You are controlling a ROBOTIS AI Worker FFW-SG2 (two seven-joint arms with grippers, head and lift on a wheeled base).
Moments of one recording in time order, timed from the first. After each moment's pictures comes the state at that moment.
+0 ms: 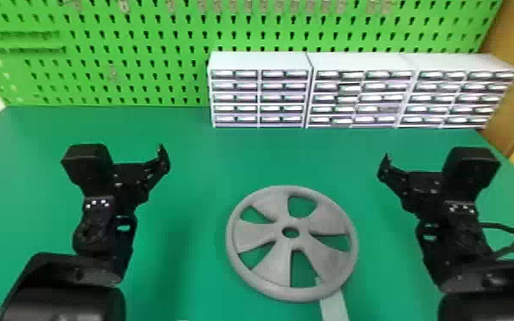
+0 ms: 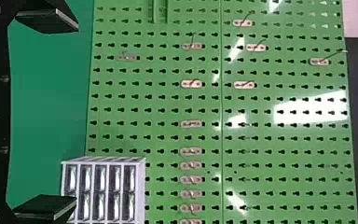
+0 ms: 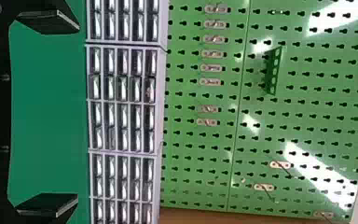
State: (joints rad) left arm 0.04 0.09 -0.04 -1.78 0.06 0.06 0.17; right arm 0.05 -0.12 0.01 -1.84 -0.06 0.19 -0.20
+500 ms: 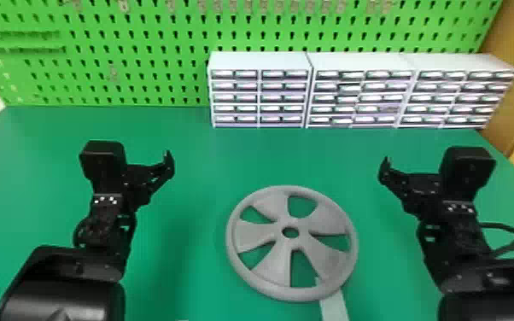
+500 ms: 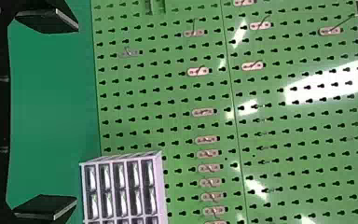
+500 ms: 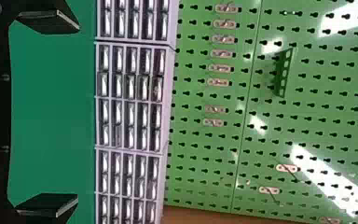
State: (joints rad) left arm 0.02 0.09 -0.04 -1.78 -0.04 0.15 0.12; right arm 0.05 -0.11 0.00 -1.87 -0.02 0.25 -0.20
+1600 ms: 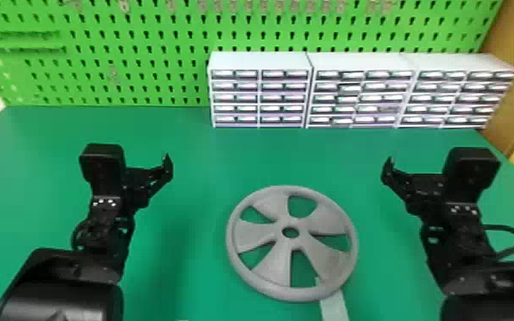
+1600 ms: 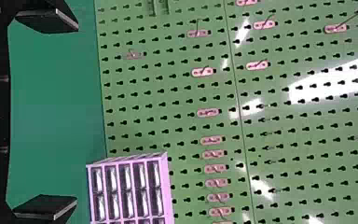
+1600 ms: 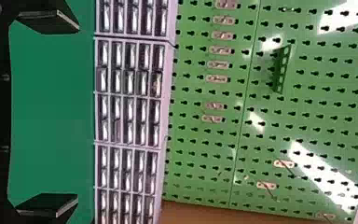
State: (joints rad) left arm 0.03 0.09 -0.03 -1.78 -0.05 0.15 0.11; right arm 0.06 -0.10 0.00 -1.88 -0.01 0.25 -0.20
